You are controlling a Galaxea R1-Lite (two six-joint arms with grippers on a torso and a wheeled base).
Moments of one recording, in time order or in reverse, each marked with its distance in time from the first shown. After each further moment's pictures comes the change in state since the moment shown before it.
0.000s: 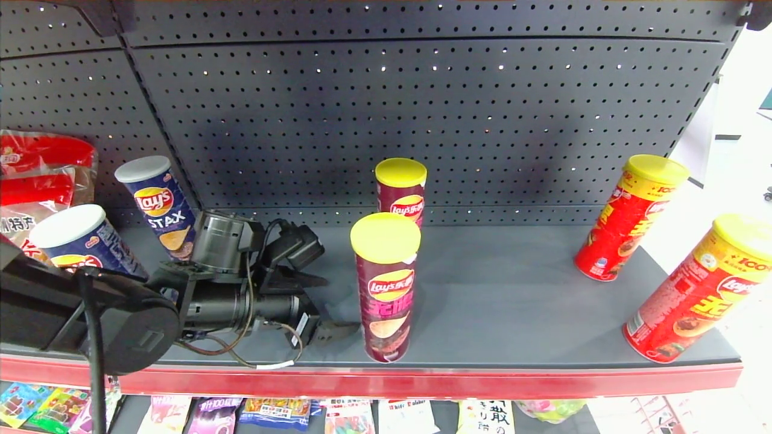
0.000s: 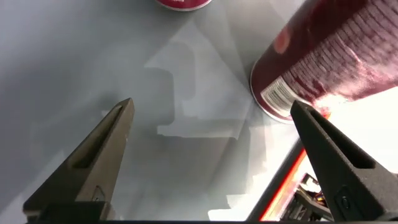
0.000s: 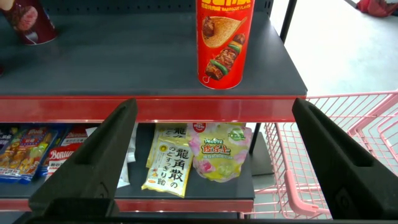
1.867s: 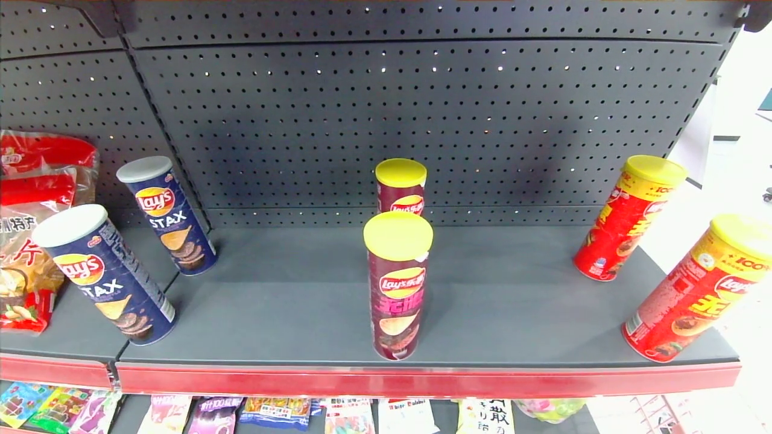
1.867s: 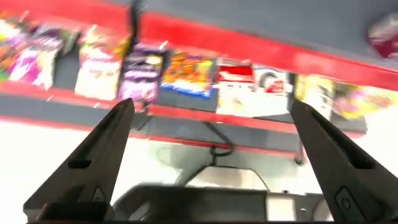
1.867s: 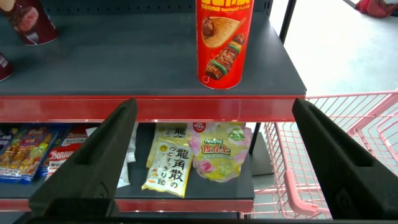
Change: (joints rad) left arm 0.319 -1.470 0.299 1.084 0.530 -0.592; right arm 0.000 0.000 0.000 0.000 0.000 0.000
